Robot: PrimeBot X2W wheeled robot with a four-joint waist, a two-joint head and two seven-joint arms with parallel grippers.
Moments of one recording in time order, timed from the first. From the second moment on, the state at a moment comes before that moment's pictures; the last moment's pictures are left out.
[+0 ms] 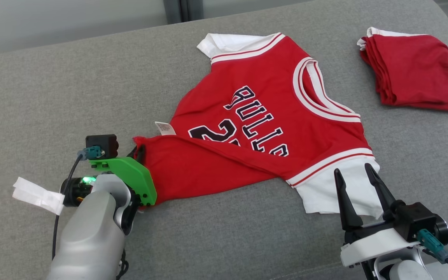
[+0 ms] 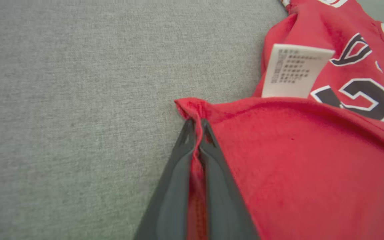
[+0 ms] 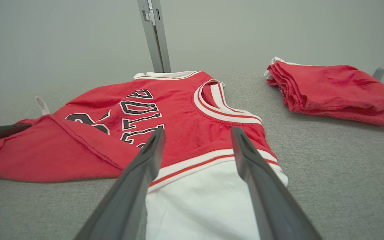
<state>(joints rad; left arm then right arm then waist) -0.66 0.08 -0.33 1.01 -0.50 -0.12 -0.05 0.01 -0.05 0.06 0.08 0.11 0.13 -0.26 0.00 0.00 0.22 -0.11</state>
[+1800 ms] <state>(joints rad) 0.28 0.12 -0.10 0.10 -0.45 -0.13 -0.26 0.20 -0.05 -0.04 0.10 0.13 0.13 -0.26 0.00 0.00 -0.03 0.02</state>
